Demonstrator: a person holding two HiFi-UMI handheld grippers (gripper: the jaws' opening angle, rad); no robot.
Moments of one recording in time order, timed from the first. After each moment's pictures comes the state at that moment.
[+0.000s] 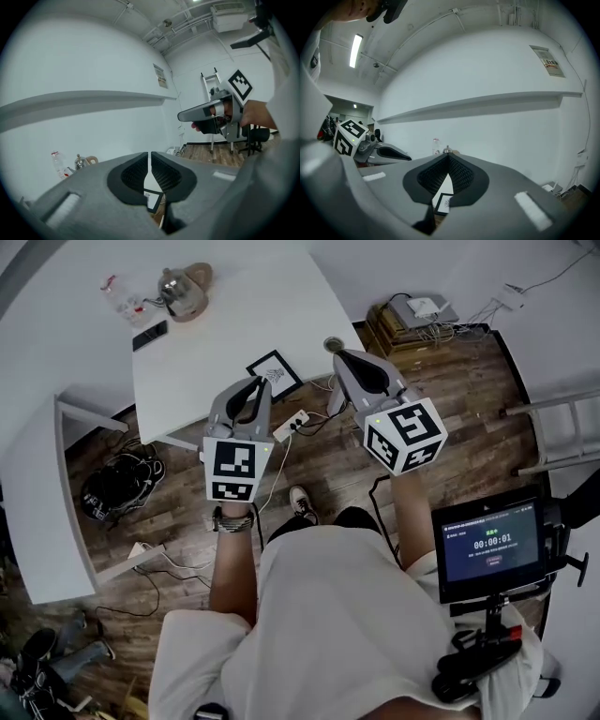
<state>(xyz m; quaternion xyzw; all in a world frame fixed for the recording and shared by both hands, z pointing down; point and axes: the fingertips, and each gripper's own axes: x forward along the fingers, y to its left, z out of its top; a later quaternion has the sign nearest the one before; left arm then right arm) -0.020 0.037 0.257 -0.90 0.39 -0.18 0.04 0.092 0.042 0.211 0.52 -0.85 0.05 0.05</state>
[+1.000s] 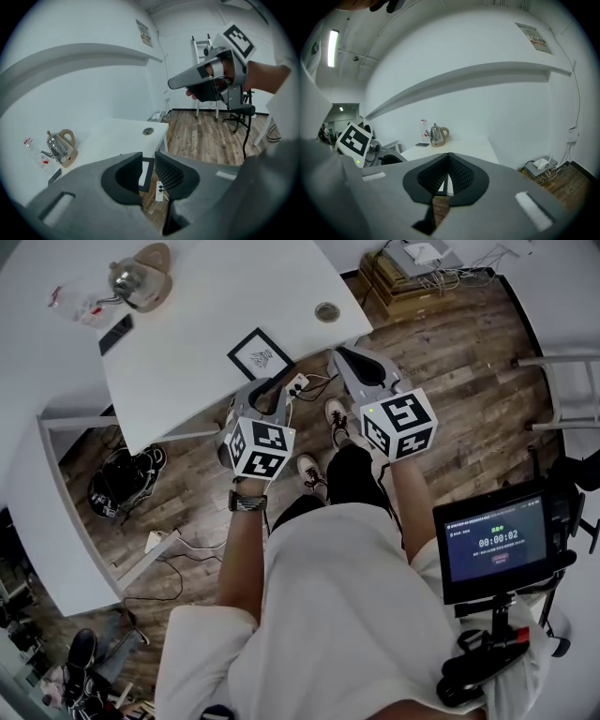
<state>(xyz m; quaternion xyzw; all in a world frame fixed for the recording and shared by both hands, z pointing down) 0.024 0.016 0.437 -0.88 0.29 -0.38 0.01 0.131 0.013 0.343 0.56 -0.81 0.14 0.09</state>
